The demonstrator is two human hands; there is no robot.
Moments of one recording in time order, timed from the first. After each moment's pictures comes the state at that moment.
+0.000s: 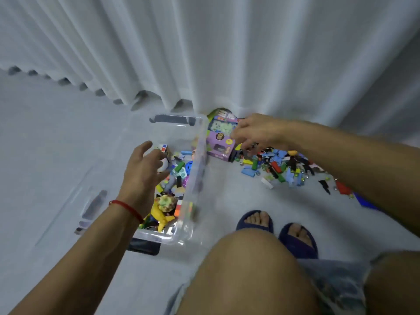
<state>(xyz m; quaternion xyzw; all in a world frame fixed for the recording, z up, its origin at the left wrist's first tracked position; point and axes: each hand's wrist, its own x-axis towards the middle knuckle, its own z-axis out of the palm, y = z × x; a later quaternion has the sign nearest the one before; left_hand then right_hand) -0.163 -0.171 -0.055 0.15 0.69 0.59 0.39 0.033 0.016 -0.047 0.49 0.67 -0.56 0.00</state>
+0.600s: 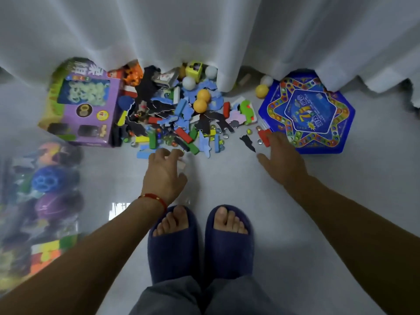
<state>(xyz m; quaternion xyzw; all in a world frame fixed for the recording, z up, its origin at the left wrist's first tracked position) 0.030 -0.008 -0.334 0.68 0.68 0.09 0.26 0.330 0.033 -0.342 0.73 0.65 -0.20 0.01</state>
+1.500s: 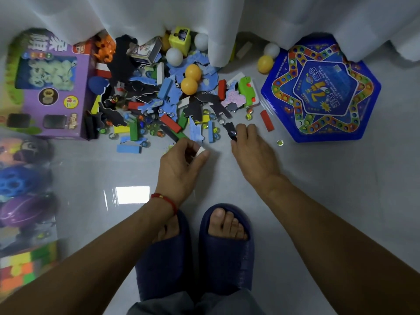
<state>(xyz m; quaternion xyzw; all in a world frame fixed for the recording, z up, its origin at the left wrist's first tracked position) 0.089 0.004 -0.353 0.56 0.68 0.25 0.40 0.277 0.033 -0.388 0.63 0.77 -0.08 0.08</state>
